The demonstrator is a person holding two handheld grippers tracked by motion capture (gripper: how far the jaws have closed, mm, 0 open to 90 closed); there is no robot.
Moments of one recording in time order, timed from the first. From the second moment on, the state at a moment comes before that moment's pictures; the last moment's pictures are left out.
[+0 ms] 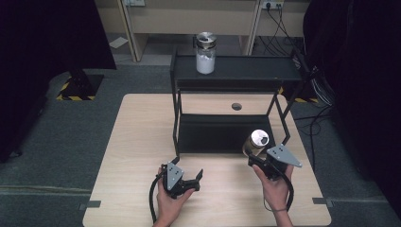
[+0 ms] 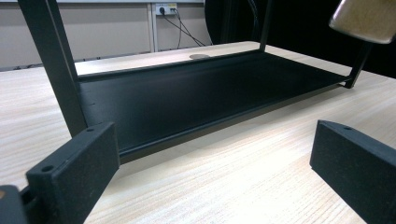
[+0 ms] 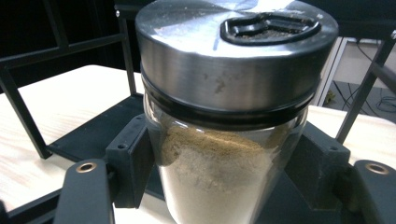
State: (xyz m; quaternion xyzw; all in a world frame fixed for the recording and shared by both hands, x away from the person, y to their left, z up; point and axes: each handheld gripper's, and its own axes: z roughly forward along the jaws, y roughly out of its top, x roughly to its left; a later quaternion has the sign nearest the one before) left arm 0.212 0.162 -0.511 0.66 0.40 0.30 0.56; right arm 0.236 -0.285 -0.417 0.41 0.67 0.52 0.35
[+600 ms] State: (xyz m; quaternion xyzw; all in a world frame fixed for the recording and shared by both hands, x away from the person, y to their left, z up) left arm 0.212 0.162 -0.511 0.66 0.40 0.30 0.56; right arm 0.241 -0.293 -0.378 0.40 0.64 0.53 0.38
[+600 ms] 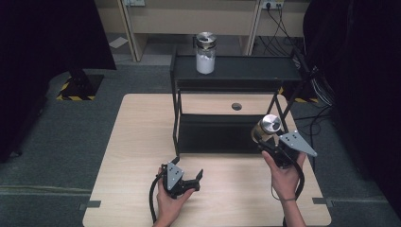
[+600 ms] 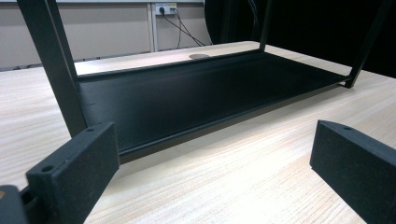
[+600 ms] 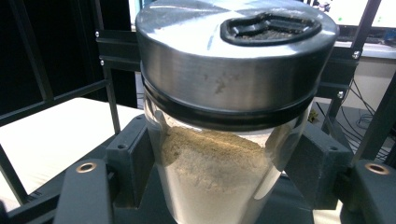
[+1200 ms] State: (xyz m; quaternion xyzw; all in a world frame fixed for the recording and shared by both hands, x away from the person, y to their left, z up) left arm 0.212 0.162 -0.511 0.66 0.40 0.30 0.56; right arm 0.250 -0.289 -0.343 0.39 0.63 0.54 0.40
